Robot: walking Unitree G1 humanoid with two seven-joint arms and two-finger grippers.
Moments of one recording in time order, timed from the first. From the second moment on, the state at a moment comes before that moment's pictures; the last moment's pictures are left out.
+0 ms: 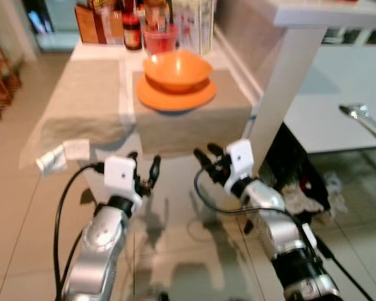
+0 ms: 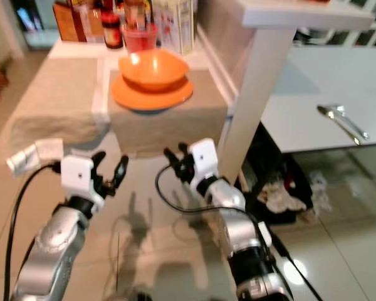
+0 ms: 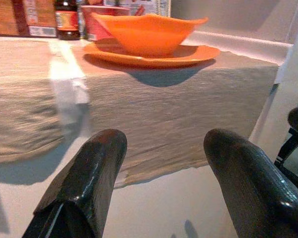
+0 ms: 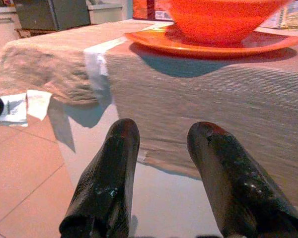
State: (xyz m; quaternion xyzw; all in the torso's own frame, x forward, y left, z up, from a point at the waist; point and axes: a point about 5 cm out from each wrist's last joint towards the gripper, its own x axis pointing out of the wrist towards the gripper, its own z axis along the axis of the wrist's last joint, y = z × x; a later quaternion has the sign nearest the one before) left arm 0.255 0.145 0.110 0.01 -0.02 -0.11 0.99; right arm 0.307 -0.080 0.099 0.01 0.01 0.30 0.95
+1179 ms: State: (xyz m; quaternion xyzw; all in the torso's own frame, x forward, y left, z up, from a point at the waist) left arm 0.219 0.243 -0.027 -0.30 0.18 0.11 0.93; right arm 0.289 -0.133 -0.004 0.08 0.26 0.18 0.95
